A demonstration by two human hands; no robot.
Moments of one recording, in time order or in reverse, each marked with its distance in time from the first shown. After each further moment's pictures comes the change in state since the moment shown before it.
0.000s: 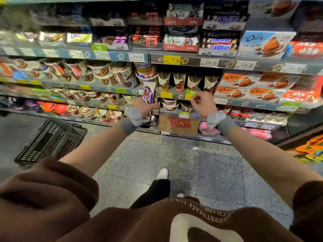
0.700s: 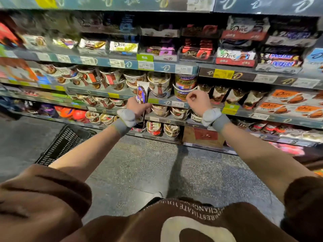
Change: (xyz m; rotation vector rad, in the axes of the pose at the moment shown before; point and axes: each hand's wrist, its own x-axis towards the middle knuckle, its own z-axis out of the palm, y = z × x) left_hand 0.120 -0.084 -0.219 0.028 0.092 0.047; right_hand 0.116 -0.173 0.166 0.050 -0.017 0.039
